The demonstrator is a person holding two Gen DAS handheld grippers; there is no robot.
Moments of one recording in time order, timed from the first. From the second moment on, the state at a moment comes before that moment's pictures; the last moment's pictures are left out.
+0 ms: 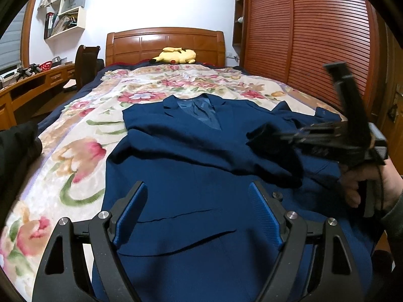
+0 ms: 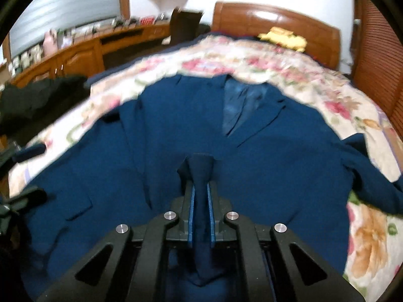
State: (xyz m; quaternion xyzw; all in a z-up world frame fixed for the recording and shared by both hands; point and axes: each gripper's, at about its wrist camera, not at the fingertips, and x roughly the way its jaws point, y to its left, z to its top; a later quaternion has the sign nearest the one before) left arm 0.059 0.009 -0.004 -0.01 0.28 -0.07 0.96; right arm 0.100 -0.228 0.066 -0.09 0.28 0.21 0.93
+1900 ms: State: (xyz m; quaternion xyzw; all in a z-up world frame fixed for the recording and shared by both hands) left arm 0.080 -0.057 0.012 -0.02 0.26 -0.17 0.95; right arm 0.100 -0.447 0.070 -0.03 0.29 -0.05 0.96
